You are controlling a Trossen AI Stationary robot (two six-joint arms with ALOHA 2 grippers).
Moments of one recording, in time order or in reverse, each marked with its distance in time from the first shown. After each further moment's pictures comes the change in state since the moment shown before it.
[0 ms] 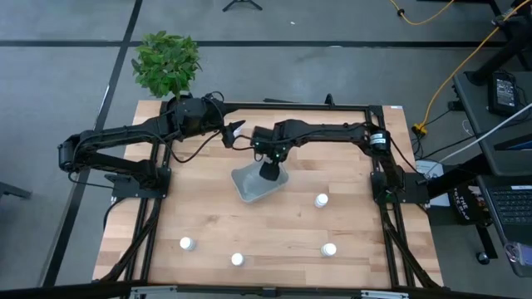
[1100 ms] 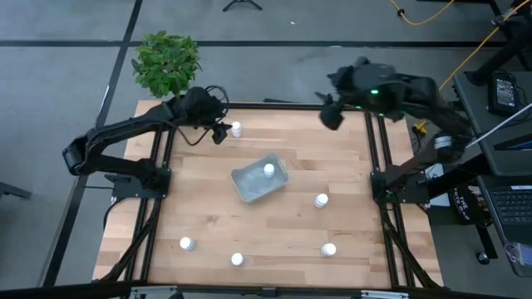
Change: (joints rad) left arm 0.277 0.082 0.001 -0.318 0.286 0.031; right arm 0.019 -0.641 0.258 -0.139 0.643 -0.232
